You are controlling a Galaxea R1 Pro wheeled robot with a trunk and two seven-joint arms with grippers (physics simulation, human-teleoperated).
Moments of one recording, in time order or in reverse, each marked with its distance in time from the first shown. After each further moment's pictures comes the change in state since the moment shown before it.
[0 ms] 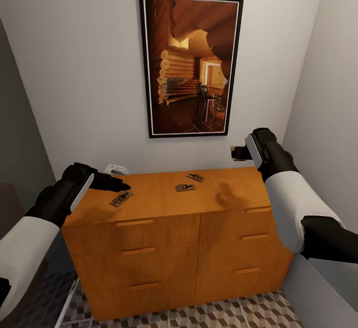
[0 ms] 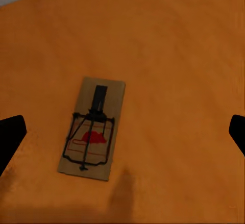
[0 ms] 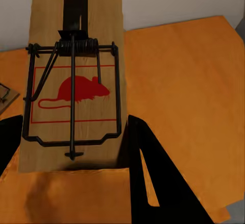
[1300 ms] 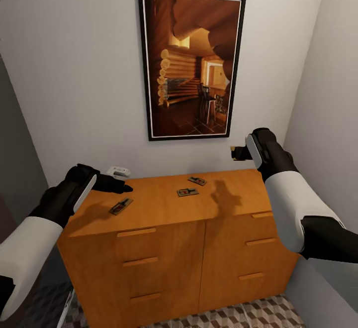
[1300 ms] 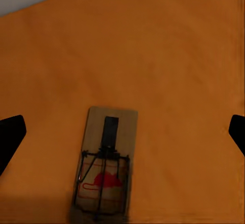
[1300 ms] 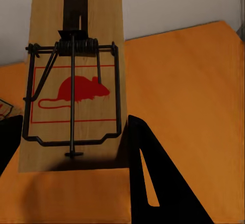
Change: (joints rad) left arm 0.000 -0.019 0.002 0.028 0.006 0.004 -0.004; right arm 0.000 0.000 -0.002 0.001 0.001 0.000 -0.001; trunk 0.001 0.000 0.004
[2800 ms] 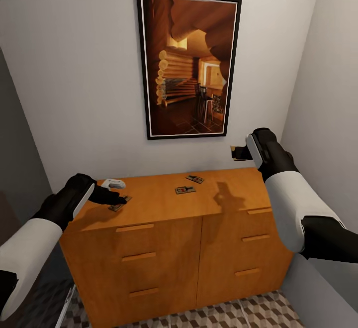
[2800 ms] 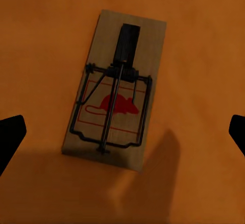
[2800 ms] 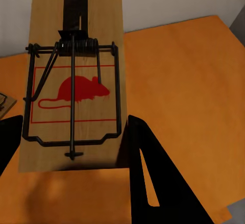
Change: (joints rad) left arm 0.000 0.003 0.013 0.187 -0.008 -0.007 0.014; right arm 0.000 -0.002 -0.001 0.000 0.000 0.000 0.002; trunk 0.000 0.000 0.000
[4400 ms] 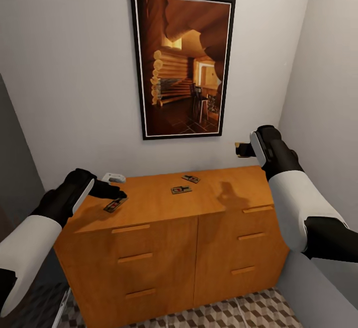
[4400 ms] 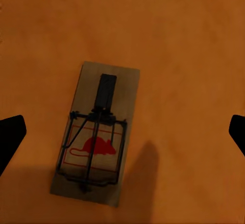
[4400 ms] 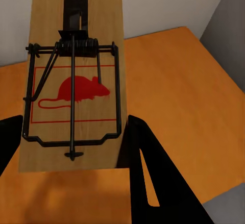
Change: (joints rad) left arm -0.017 0.004 -0.004 -0.044 0.000 -0.007 0.008; right arm 0.000 -0.018 0.003 -0.040 0.021 0.000 0.000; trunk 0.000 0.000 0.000
